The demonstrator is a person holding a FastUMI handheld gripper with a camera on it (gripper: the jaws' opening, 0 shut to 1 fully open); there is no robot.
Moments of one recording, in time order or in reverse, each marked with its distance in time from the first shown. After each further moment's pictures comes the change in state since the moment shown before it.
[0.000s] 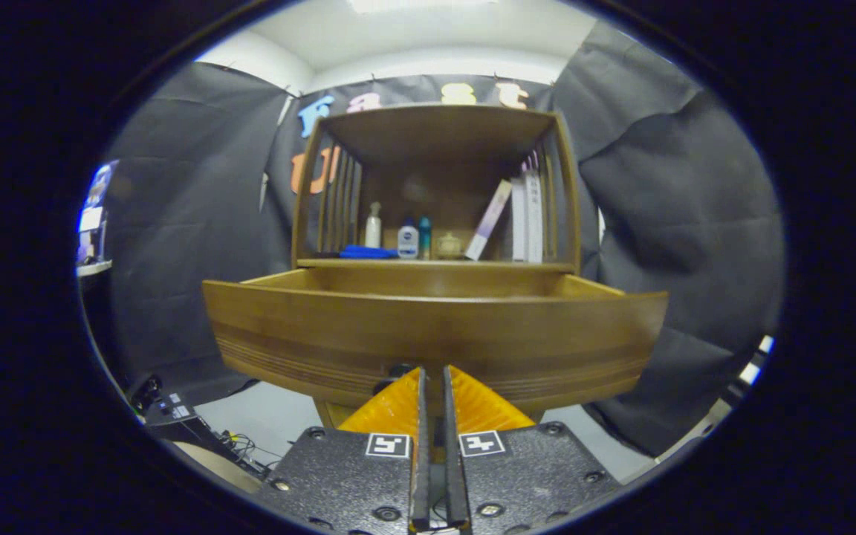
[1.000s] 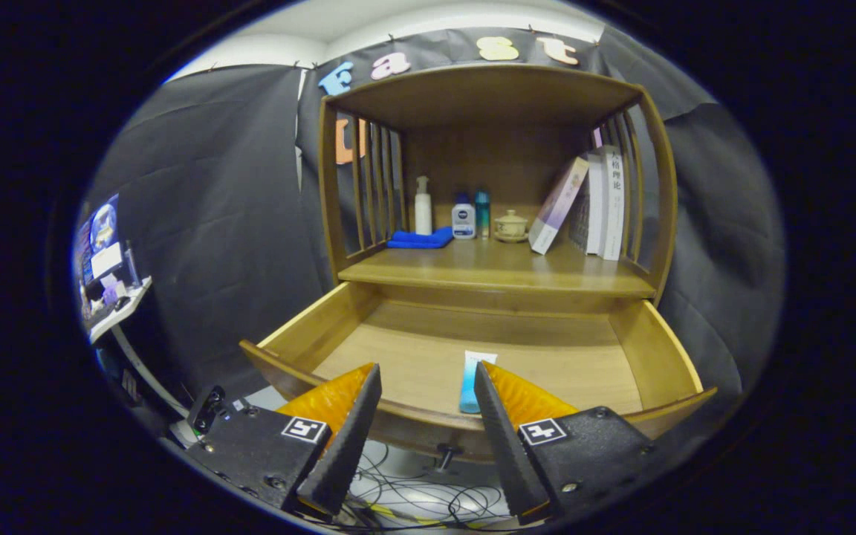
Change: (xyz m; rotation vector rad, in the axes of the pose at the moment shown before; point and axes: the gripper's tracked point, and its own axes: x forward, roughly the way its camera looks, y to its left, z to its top) arm 0.078 0.018 0.106 0.079 0.252 0.185
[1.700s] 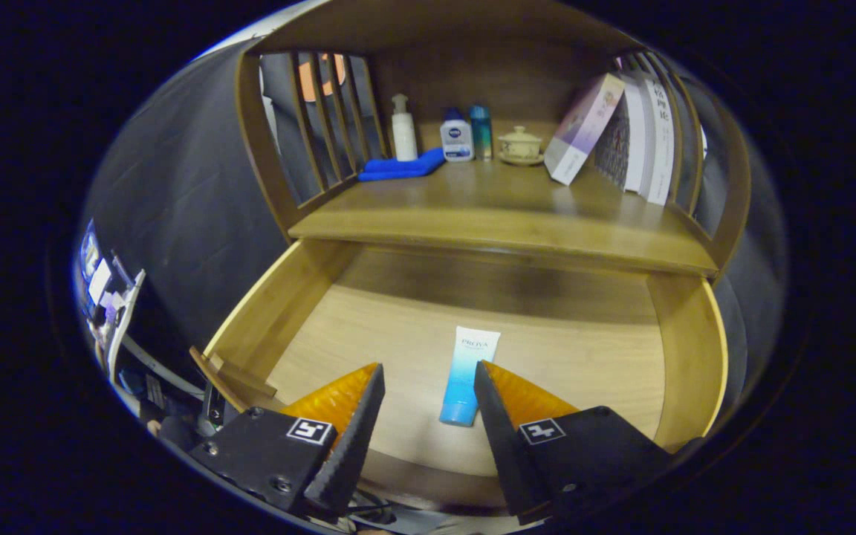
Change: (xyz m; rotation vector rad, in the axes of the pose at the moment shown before) arm 0.091 -0.039 -0.026 0.083 0.406 0.015
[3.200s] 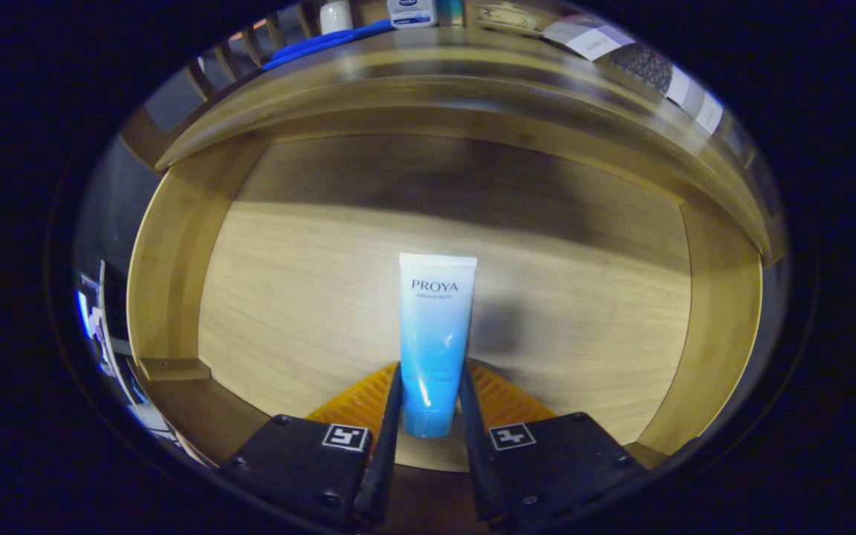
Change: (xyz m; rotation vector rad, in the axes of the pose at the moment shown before) arm 0.058 -0.033 -0.039 0.070 0.495 -0.140
